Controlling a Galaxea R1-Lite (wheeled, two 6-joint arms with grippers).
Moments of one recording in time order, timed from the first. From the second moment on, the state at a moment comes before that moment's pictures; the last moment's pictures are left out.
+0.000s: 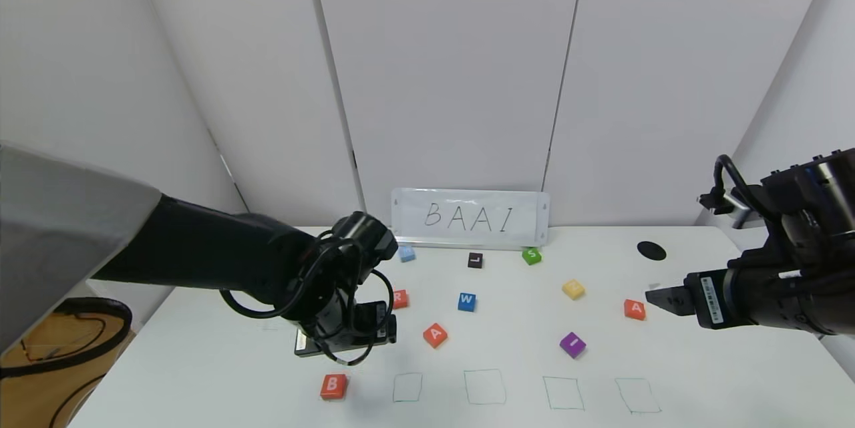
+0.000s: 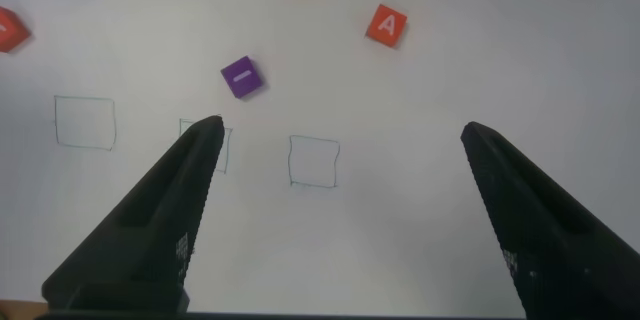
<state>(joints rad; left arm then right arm) -0.52 2.01 -1.23 0.42 0.18 -0.66 0.35 1.52 -0.94 0.23 -0.21 0.18</state>
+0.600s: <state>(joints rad) -0.60 2.11 -1.46 0.57 0.17 -0.95 0.38 1.55 -0.88 0.09 -0.24 0.18</state>
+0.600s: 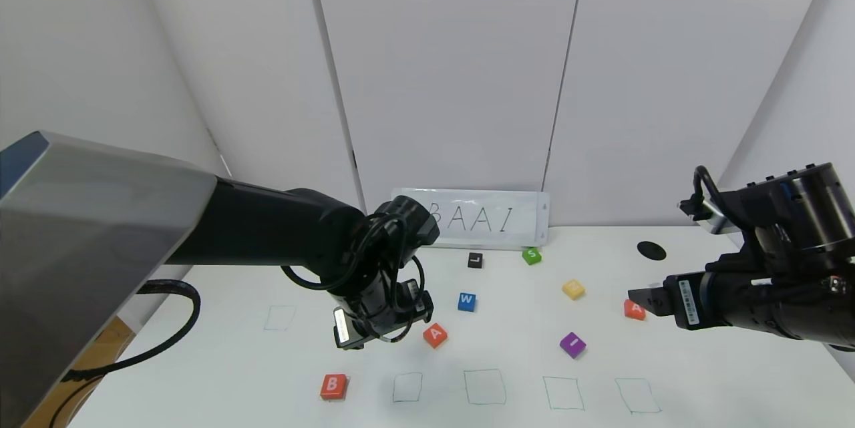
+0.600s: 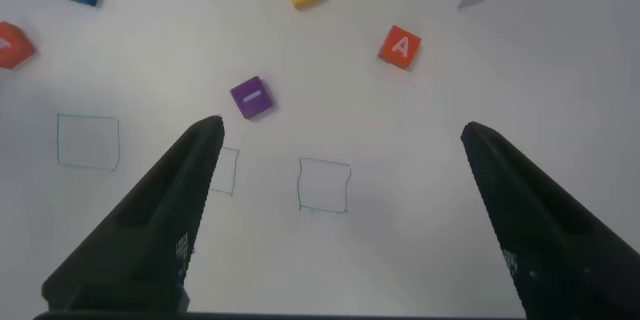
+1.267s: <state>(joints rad) -0.63 2.25 -1.61 0.58 0.17 -1.06 0.40 1.54 -0.86 0.09 -0.25 0.18</state>
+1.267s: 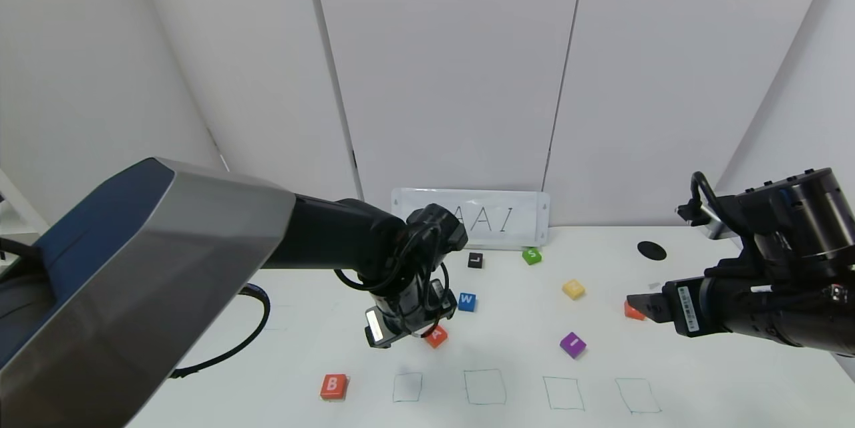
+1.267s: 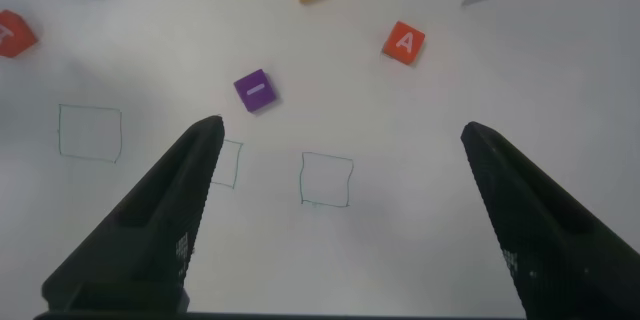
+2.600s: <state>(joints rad) -0.67 2.48 -1.90 0.75 0.24 -1.41 0.46 1.50 -0.84 0.09 -0.25 0.18</state>
